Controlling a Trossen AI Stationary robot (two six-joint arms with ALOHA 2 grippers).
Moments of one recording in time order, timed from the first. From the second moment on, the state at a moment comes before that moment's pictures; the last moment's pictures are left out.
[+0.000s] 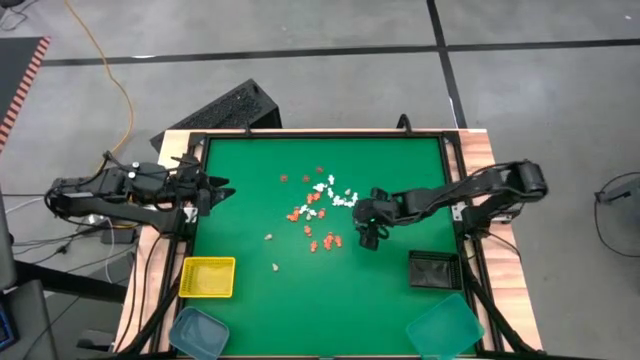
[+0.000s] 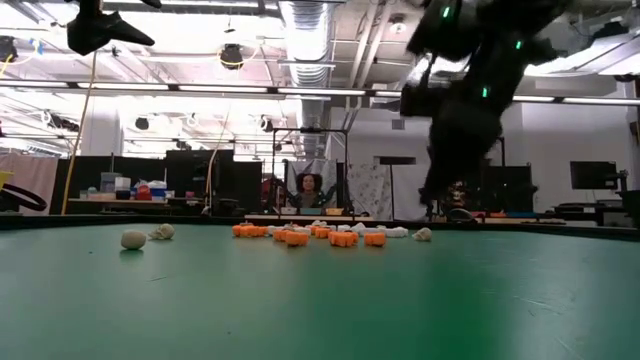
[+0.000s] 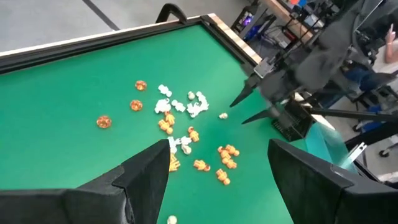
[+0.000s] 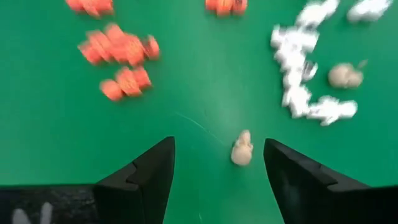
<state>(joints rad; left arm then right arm) -0.07 0.51 0.85 -0.70 -0.37 -0.75 0.04 1.48 0.82 -0.34 0.19 0.25</state>
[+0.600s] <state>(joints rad) -0.07 0.51 0.85 -0.72 -0.38 -0.72 -0.06 1.63 0.82 -0.28 0.14 0.25</state>
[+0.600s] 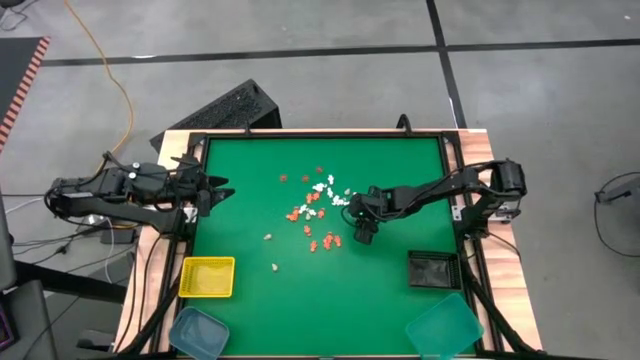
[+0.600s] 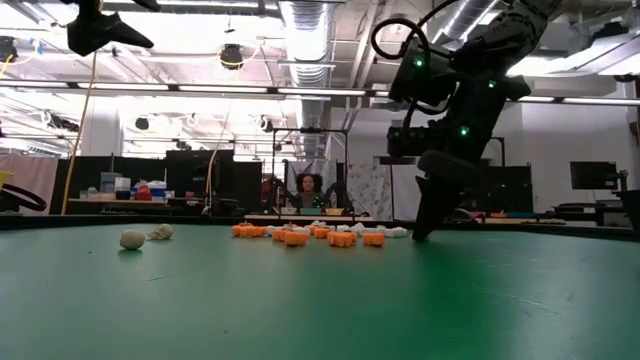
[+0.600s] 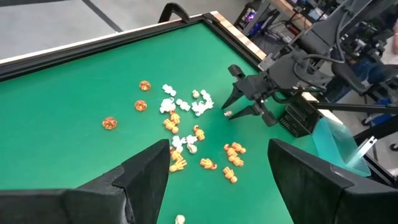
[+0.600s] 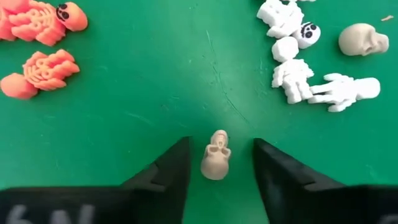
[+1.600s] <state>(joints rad) -0.07 0.51 0.85 -0.73 -0.40 -0.70 0.05 1.44 1.10 -0.81 0.08 0.41</state>
